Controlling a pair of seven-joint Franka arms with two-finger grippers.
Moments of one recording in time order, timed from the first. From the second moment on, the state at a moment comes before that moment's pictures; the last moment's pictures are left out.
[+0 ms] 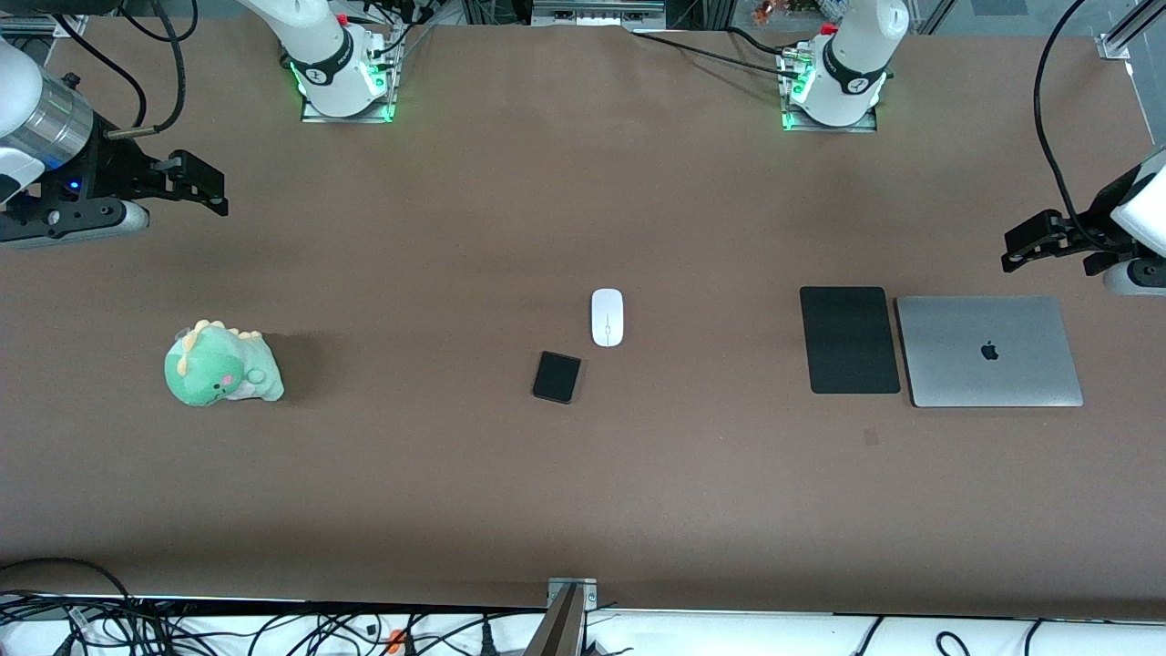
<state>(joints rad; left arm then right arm) 0.02 0.09 0.00 -1.55 0.02 1.61 0.04 0.23 0.01 -0.12 -1.60 0.02 1.55 -0.04</state>
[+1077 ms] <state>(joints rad) -0.46 0.53 -0.15 -1.56 -0.13 2.00 -0.41 0.22 0.02 -0.12 -1.60 0.02 1.54 -0.04</state>
